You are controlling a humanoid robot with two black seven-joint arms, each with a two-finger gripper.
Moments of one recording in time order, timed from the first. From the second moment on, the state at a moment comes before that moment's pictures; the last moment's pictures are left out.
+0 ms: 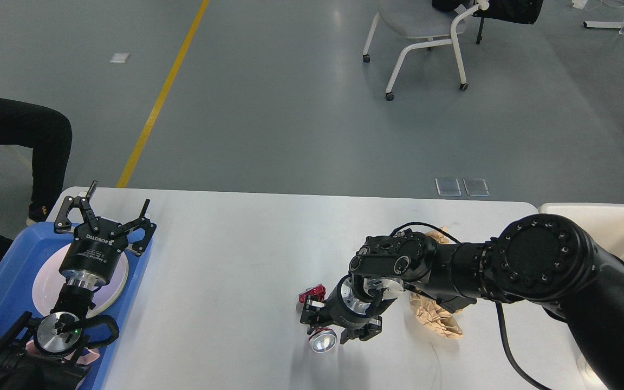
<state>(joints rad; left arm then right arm) -0.34 0.16 -1.43 -0.63 0.10 -0.71 -0.11 1.24 0.19 -0.71 0.78 0.07 0.39 -0.39</state>
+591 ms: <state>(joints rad) -0.34 0.16 -1.43 -0.63 0.10 -0.71 -0.11 1.24 0.20 -0.71 0.77 0.12 0.37 -0.41</state>
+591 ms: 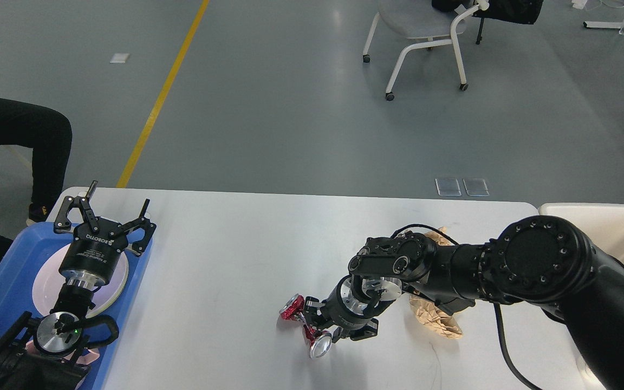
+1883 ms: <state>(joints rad) -0.34 0.16 -1.43 -0.63 0.10 -0.71 -0.11 1.54 -0.25 -0.75 0.96 0.15 0.74 -0.49</state>
